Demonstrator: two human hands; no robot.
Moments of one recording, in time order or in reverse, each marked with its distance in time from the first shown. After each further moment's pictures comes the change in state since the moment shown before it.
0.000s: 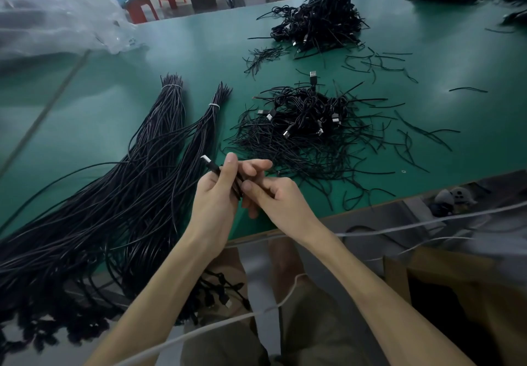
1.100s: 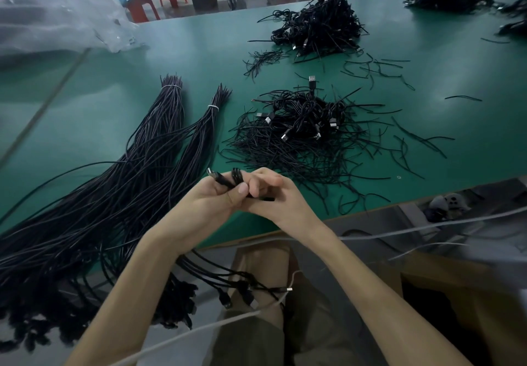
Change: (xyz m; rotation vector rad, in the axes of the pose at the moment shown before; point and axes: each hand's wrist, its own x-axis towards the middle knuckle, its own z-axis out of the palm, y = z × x) left_hand 0.007 0.012 -0.032 0.003 -0.541 -0.066; right_hand 0.002 -0.001 -0.009 0.241 -0.074 0.005
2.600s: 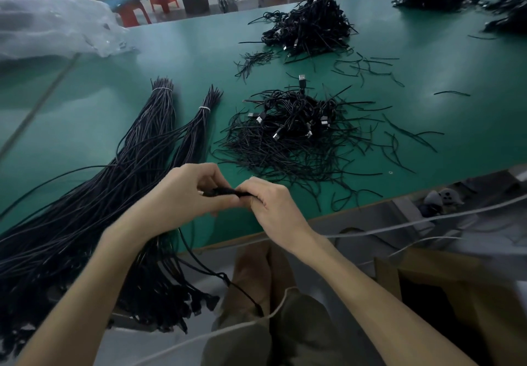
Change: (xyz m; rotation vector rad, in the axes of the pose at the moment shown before) left_hand 0.002 0.030 -0.021 1.034 0.196 -0.281; right_hand -0.004 0.013 0.003 -0.564 0.054 -0.183
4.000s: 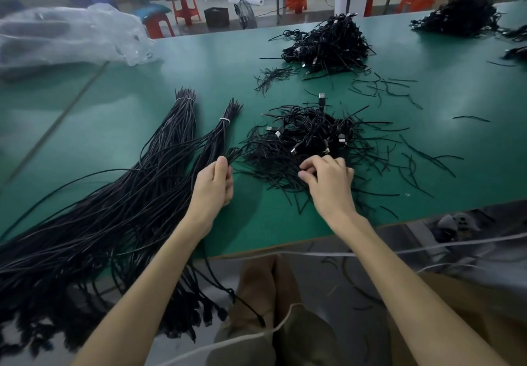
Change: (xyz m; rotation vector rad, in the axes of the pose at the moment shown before) left_hand 0.045 -0.038 0.044 -0.633 0.428 -0.104; right_hand 0.037 0.033 -0.057 -0.507 0.262 0.341
